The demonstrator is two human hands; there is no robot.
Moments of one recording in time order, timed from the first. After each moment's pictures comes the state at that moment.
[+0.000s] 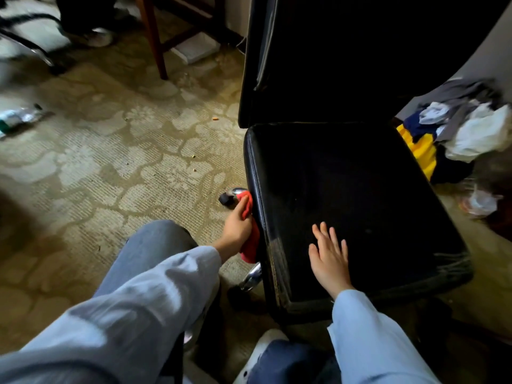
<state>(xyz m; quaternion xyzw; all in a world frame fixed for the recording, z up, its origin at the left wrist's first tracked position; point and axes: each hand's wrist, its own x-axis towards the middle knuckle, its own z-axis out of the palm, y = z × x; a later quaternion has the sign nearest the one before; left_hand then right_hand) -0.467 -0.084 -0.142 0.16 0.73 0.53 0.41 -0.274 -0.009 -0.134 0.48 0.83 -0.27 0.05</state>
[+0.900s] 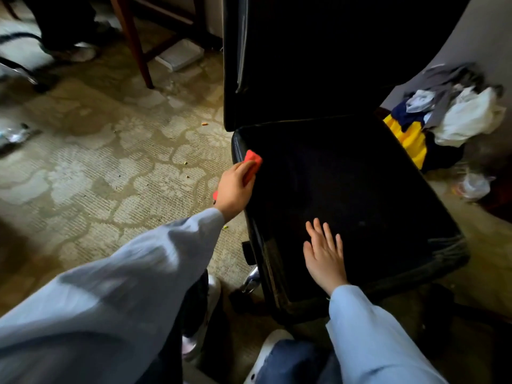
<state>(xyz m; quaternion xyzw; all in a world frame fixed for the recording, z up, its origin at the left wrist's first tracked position) -0.514 -0.033 -0.117 0.44 0.80 0.38 0.15 -0.273 -0.012 -0.138 0.49 0.83 -0.25 0.03</state>
